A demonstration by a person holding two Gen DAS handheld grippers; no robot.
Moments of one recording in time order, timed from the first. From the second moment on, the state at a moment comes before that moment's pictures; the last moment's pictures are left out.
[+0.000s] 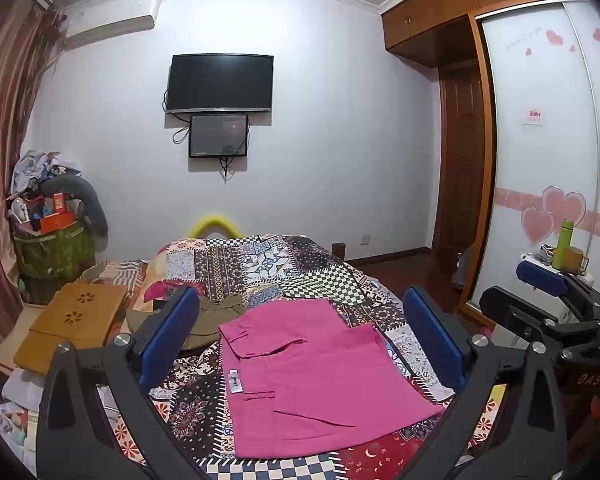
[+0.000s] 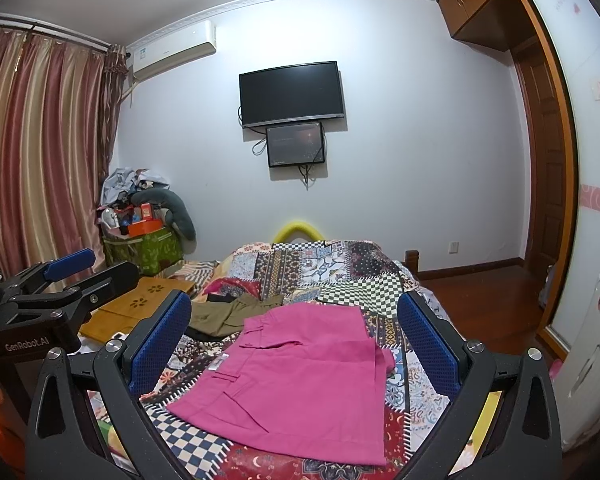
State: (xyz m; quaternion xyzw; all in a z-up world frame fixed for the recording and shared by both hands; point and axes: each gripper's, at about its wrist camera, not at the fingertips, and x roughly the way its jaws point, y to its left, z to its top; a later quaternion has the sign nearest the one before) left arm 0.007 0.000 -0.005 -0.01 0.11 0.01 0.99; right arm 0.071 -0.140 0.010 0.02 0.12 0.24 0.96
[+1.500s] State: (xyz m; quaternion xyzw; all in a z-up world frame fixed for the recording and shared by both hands) left arm 0.017 -0.001 -0.007 -0.02 0.12 0.01 0.99; right arm 0.074 -0.144 0.010 0.01 0.12 0.24 0.96
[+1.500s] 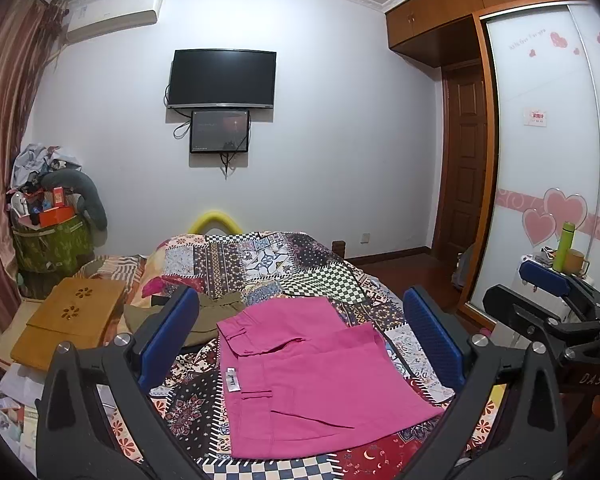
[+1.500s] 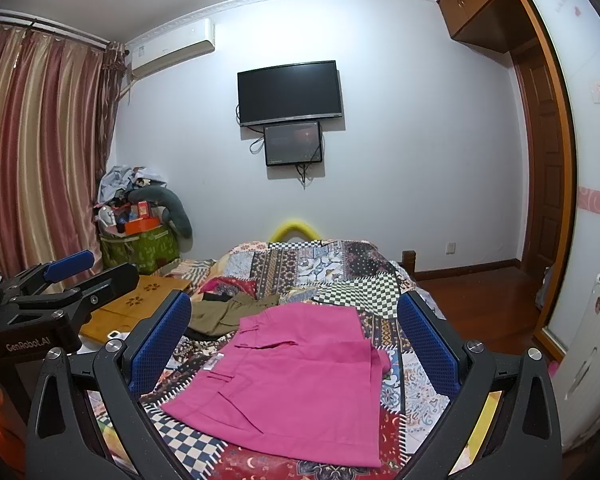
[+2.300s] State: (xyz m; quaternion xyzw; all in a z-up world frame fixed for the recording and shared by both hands) left arm 0.168 0.064 -0.072 -0.04 0.26 0.06 0.96; right arm 0.164 -0.132 -0.035 -0.01 0.21 0.23 0.95
